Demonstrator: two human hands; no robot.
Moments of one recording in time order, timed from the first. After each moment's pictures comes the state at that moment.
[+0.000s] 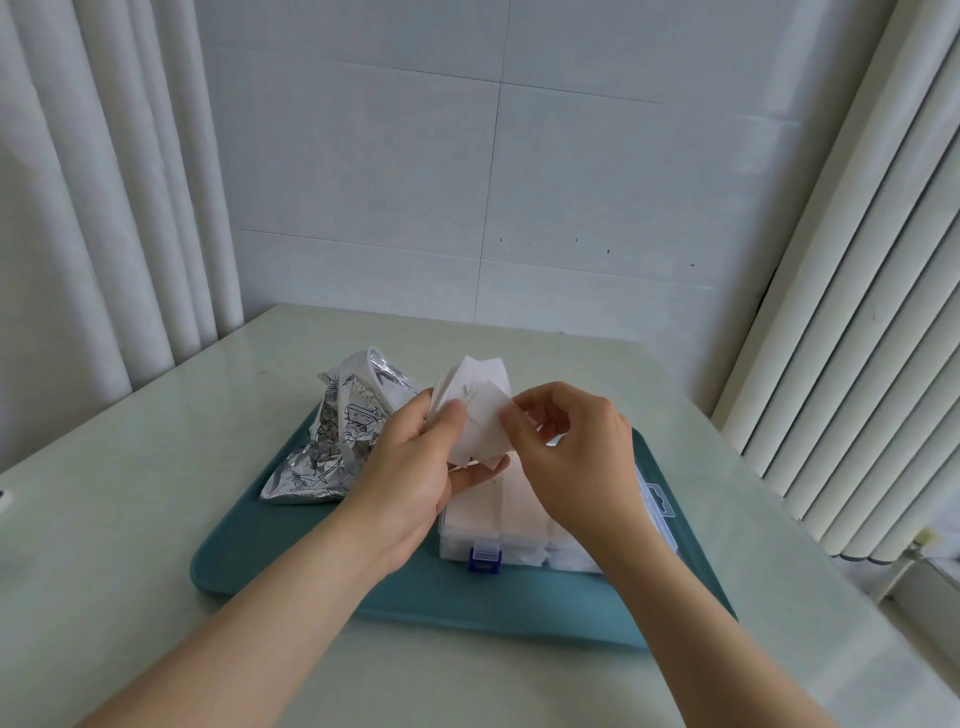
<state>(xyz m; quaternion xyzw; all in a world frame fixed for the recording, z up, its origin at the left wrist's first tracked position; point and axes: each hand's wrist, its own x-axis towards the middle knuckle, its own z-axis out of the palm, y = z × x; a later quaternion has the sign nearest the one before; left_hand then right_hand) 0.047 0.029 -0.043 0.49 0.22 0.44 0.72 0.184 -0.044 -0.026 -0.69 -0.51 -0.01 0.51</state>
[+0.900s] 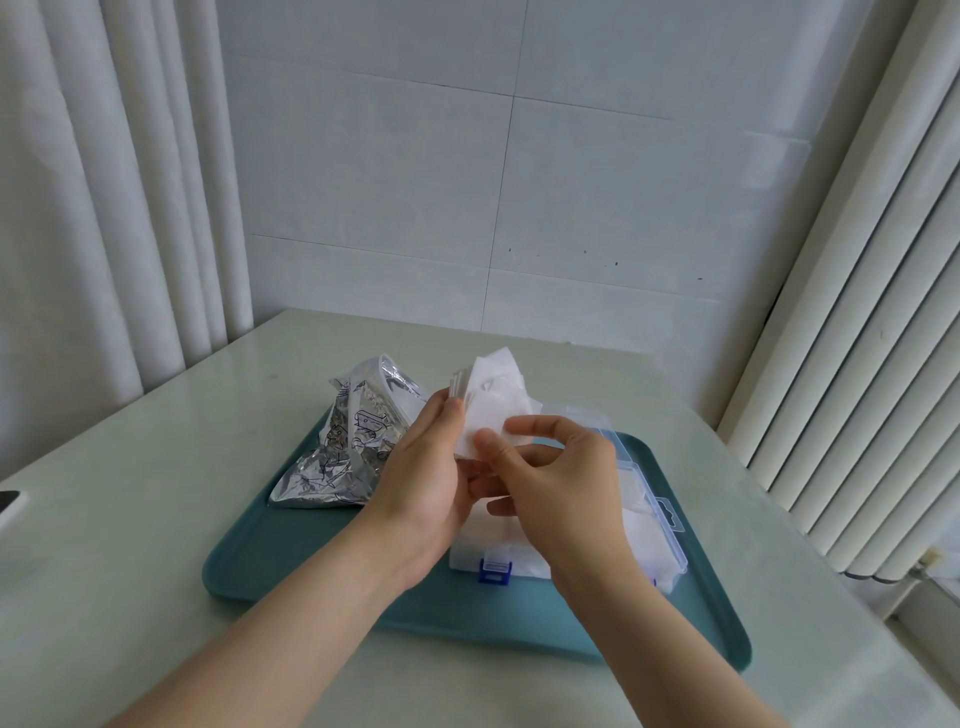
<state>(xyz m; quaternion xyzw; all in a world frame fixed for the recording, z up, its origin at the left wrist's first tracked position) 0.045 0.023 -0.036 0.45 0.18 0.41 0.78 0.141 -0.052 -0.021 -0.62 -0.38 0.26 0.63</state>
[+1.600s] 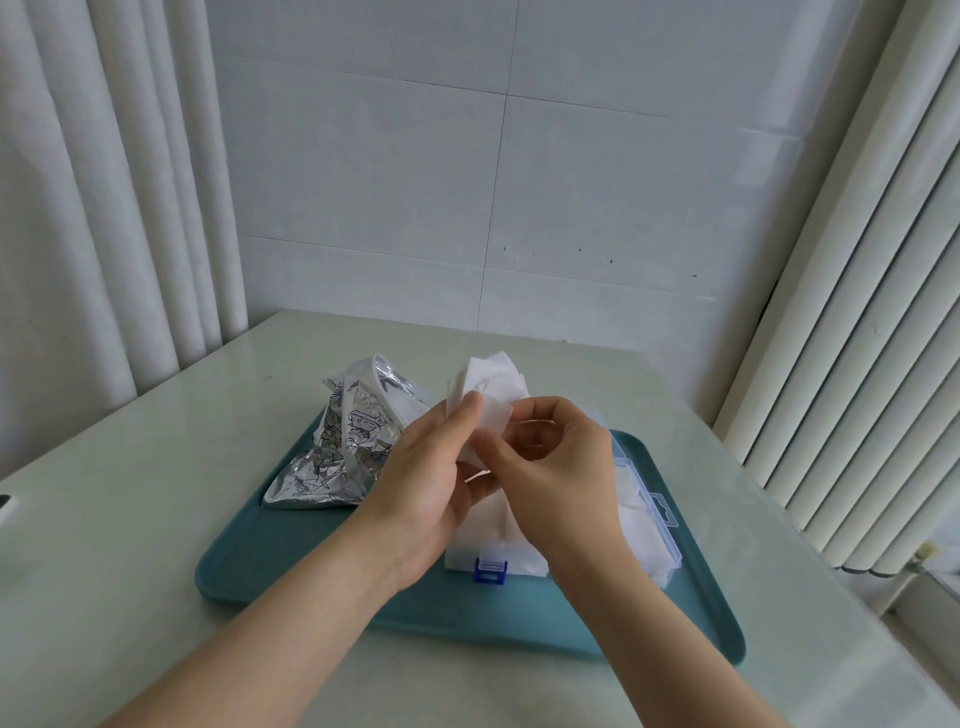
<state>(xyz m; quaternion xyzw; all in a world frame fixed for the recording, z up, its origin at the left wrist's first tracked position) 0.047 0.018 -0.032 0.47 0.20 0.41 0.76 0.151 -0.045 -0.026 -0.63 -0.42 0.16 0.64</state>
